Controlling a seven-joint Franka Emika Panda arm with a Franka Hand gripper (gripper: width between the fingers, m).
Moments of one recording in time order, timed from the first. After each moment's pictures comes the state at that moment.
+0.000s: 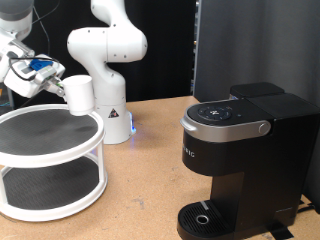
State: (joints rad) arm -0.22 -0.61 -0.87 -2.75 0.43 1.82 -1.50
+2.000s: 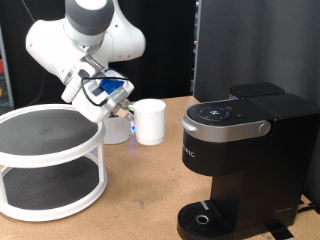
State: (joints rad) arm 0.13 -0.48 -0.48 -2.83 1.11 2.35 -1.43
